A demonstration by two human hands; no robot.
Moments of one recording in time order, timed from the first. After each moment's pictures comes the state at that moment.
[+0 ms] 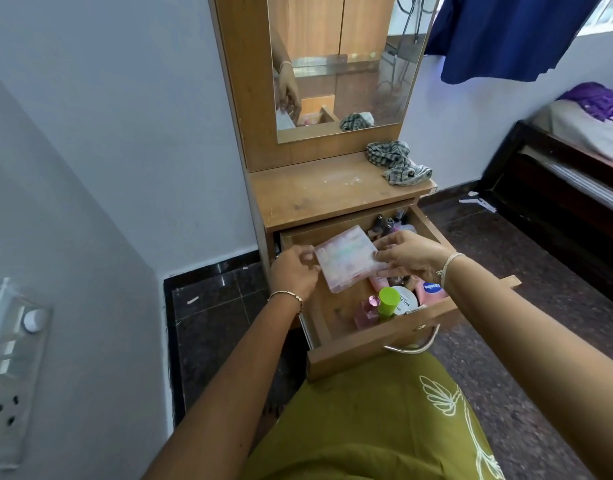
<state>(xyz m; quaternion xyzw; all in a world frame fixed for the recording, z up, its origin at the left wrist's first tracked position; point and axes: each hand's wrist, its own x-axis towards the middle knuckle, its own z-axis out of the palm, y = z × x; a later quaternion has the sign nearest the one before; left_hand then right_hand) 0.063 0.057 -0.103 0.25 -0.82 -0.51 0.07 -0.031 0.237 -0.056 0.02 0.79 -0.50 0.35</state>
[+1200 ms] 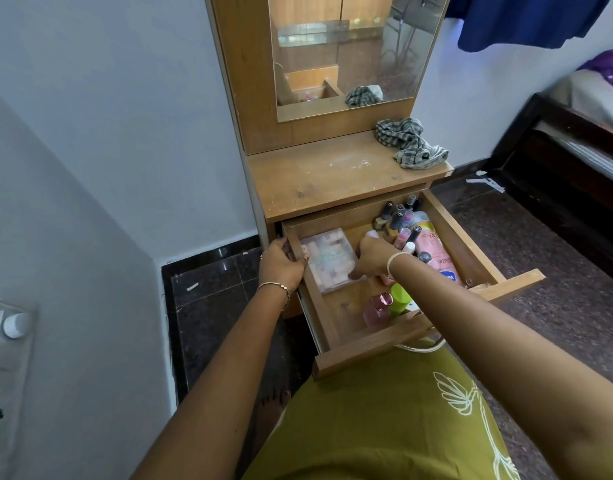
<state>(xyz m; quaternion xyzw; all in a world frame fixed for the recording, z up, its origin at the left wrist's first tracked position) 0.048 0.025 -0.128 0.30 -0.77 -0.56 0.03 -0.046 0.178 -0.118 -0.14 0.95 -0.11 0.27</state>
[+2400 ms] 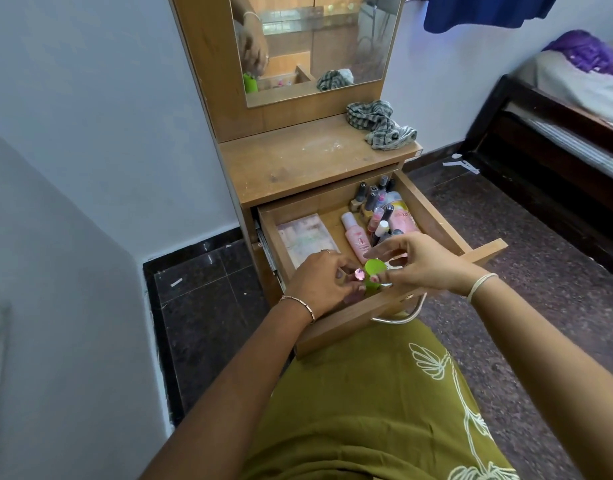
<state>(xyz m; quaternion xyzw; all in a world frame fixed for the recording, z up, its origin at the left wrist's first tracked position) 0.079 0.104 -0.114 -0.03 -0.93 -0.37 -0.04 0.010 0.293 -0.077 -0.25 0.89 -0.31 0.23</state>
